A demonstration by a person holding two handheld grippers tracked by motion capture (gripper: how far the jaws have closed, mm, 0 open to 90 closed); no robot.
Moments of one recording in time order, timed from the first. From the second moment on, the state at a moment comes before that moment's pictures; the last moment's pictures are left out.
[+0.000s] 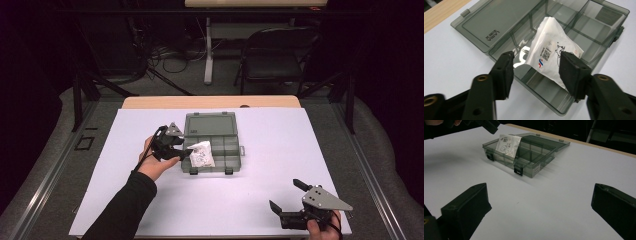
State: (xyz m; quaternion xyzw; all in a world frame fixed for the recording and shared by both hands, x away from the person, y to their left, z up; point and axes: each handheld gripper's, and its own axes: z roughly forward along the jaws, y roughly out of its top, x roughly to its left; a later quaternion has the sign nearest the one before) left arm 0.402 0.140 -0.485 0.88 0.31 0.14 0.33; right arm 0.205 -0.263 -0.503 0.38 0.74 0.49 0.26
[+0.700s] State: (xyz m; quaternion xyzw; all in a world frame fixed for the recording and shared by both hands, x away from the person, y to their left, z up) left arm 0.395 0.156 -0.472 0.86 0.33 0.13 0.38; right arm 0.207 -0.264 -0.504 0.38 0.74 0.49 0.26
